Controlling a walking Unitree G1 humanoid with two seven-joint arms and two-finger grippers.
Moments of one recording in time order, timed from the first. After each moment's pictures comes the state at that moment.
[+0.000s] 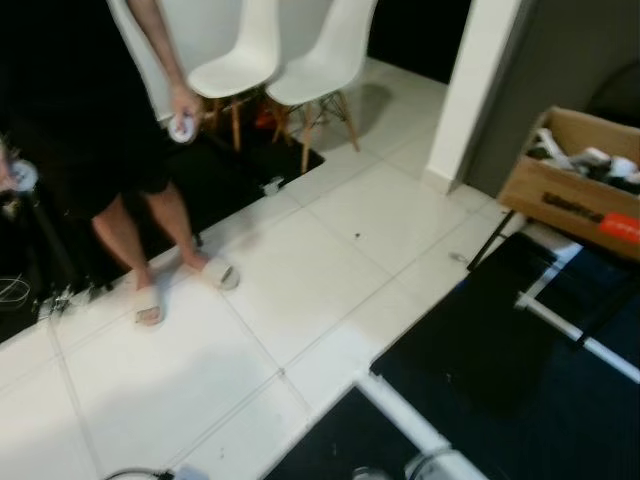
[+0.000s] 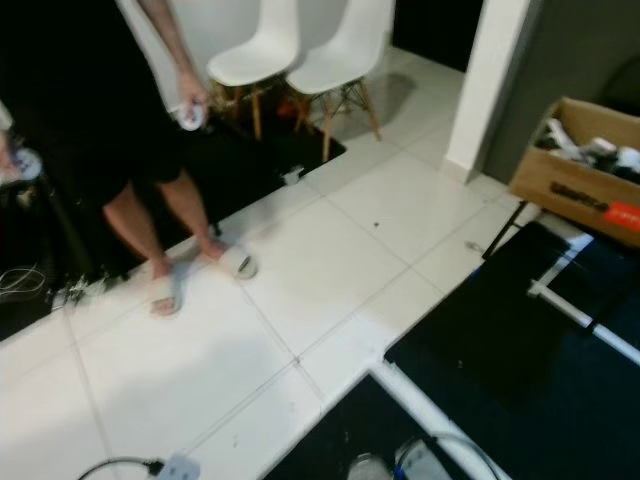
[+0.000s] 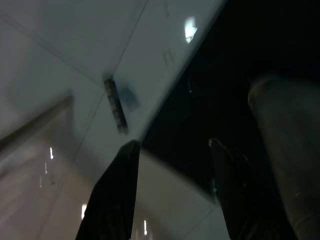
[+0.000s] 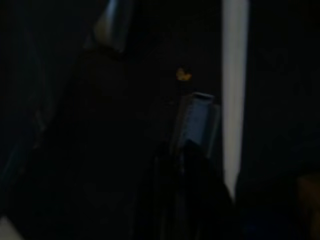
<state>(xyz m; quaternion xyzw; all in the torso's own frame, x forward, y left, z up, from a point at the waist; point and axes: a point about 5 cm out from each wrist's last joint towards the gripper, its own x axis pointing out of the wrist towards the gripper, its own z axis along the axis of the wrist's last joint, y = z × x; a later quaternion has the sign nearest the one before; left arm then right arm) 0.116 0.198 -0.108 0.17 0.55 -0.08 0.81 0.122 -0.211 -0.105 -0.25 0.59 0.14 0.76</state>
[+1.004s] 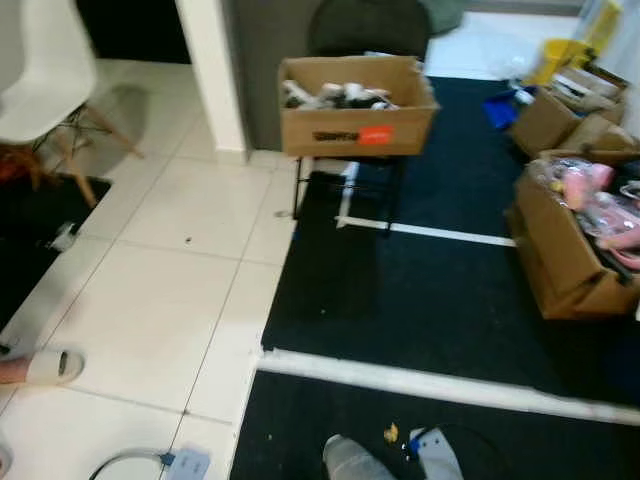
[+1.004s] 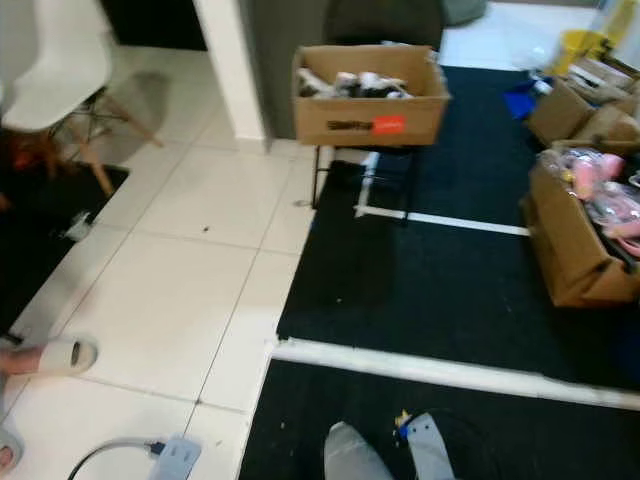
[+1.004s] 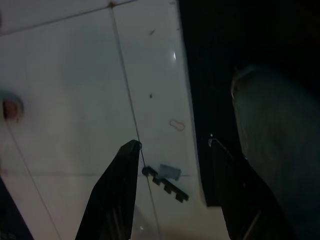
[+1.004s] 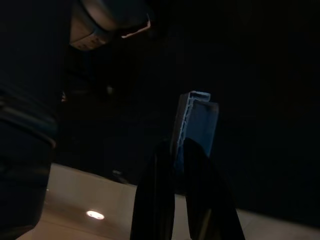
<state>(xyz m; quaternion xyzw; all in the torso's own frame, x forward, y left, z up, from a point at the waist) 0.121 0.199 -0.106 0.15 0.54 -0.06 0.83 0.153 -0.180 -0.099 0.01 0.58 0.05 0.81</state>
